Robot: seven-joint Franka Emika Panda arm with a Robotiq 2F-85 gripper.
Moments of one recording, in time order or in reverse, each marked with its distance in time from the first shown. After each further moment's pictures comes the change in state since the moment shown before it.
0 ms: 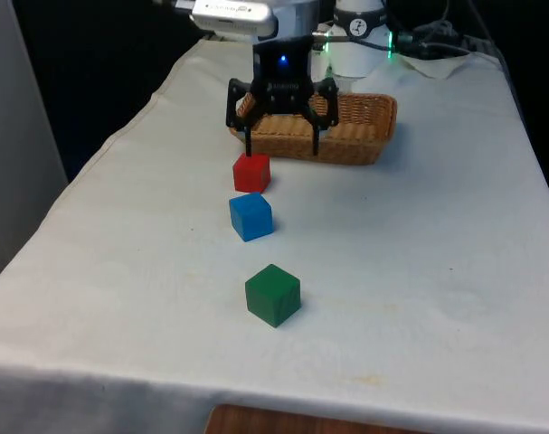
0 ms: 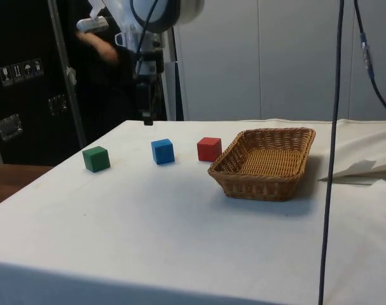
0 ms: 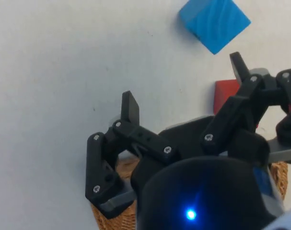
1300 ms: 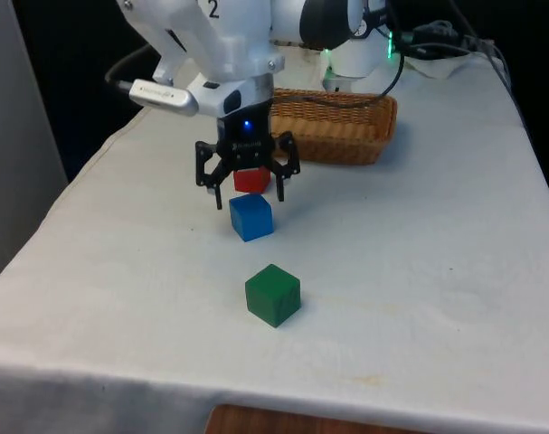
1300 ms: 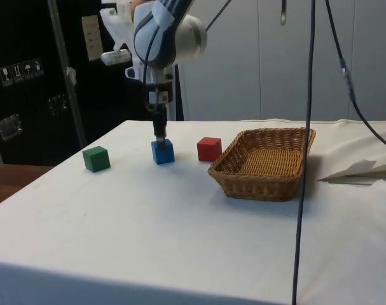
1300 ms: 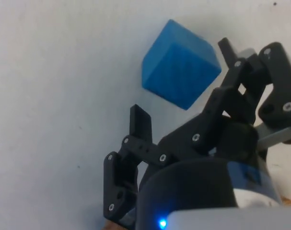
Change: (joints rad) arm -0.037 0.204 -0.051 0.088 0.159 0.084 -0.350
